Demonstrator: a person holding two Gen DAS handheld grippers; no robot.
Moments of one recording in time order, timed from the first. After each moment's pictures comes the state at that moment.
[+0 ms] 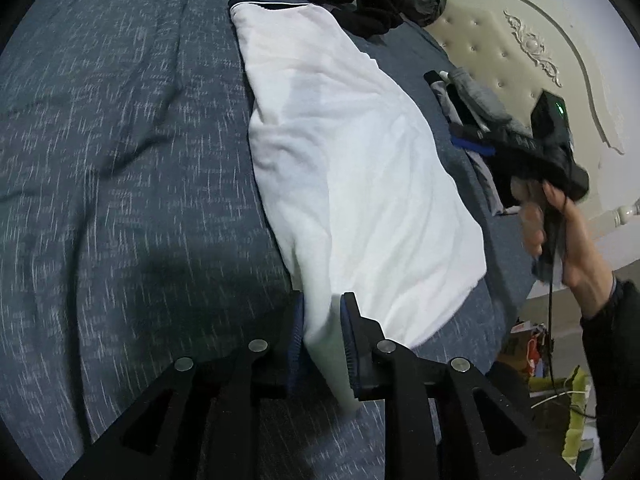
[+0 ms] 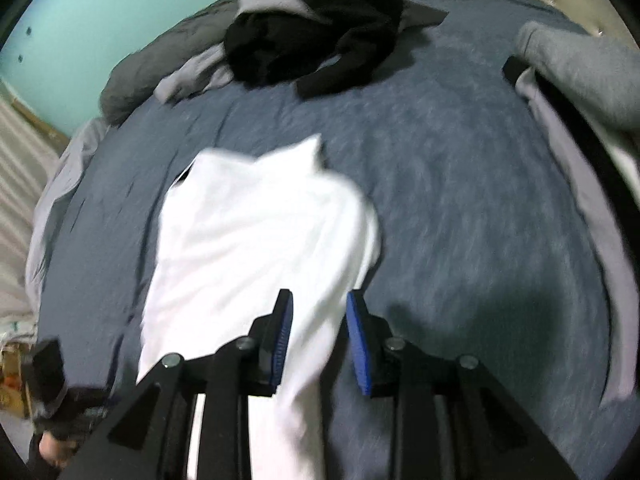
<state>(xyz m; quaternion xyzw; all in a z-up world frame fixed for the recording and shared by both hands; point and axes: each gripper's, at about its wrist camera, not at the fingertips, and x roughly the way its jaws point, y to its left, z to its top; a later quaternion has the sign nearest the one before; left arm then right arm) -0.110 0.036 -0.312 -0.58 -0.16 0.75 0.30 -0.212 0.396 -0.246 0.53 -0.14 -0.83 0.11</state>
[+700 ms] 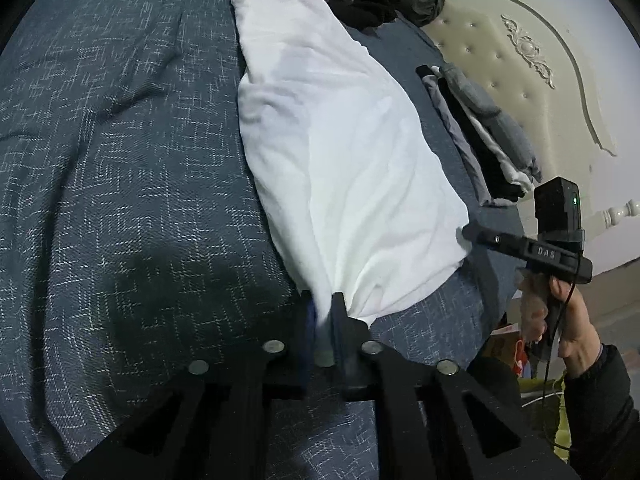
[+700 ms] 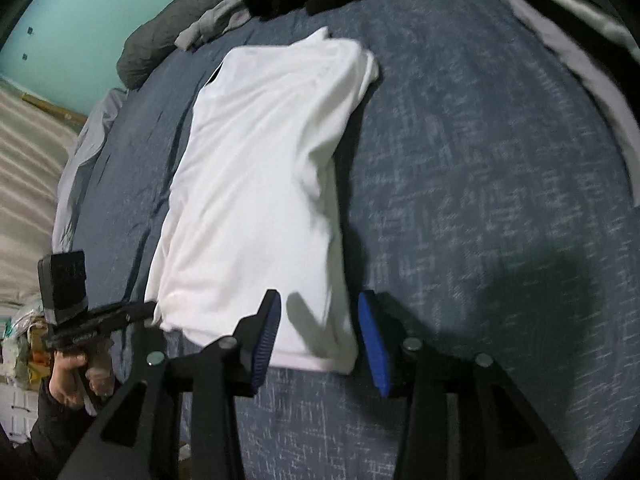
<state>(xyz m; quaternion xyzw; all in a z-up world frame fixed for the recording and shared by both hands) -0.083 0.044 -0.314 -0.58 -0.18 0.74 0.30 -0.097 0.395 -0.274 0.59 -0.17 -0.78 0.14</state>
